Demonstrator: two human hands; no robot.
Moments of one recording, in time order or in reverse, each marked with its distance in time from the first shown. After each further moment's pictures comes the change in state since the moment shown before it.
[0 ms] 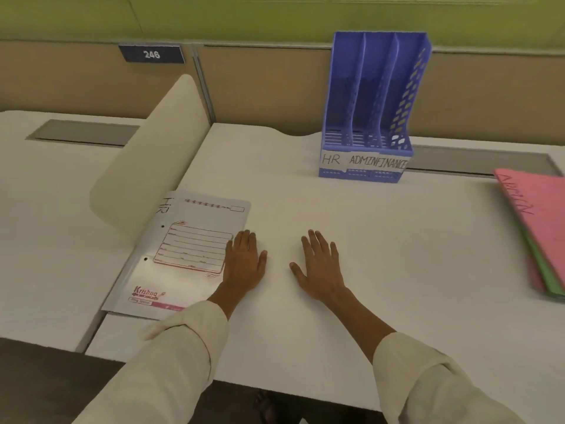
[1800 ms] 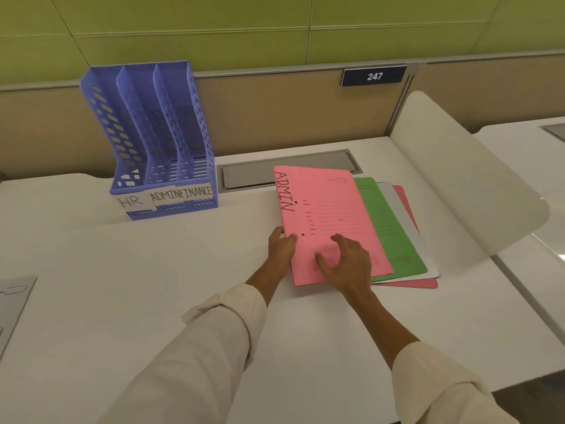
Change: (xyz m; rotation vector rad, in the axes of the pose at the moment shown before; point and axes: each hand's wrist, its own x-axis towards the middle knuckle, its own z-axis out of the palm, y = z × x) left_hand 0.090 0.543 0.056 -1.361 -0.473 -0.452; right_hand -0.146 0.418 -0.163 0.092 0.550 0.501
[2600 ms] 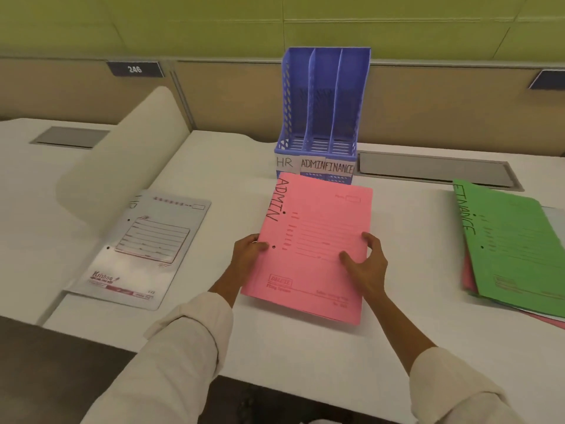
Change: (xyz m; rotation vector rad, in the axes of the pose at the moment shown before) left_hand -0.108 -0.042 -0.367 -0.017 0.343 0.046; right_hand -0.086 -0.202 0.087 0.727 -0.317 0.206
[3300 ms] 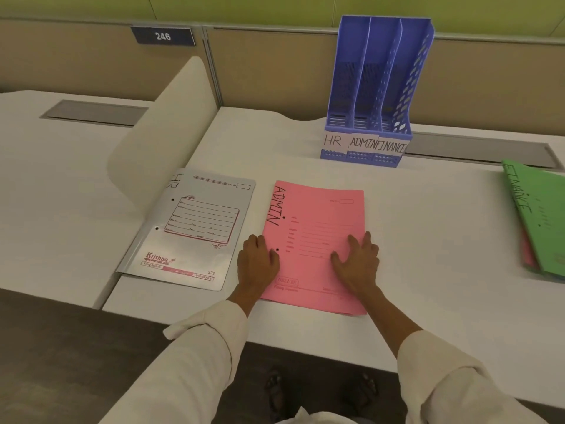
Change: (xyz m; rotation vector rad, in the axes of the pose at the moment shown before) left_hand 0.003 -0.080 -0.135 1.093 0.253 0.532; right_hand -0.086 -0.017 0.153 -0.729 -0.145 -0.055
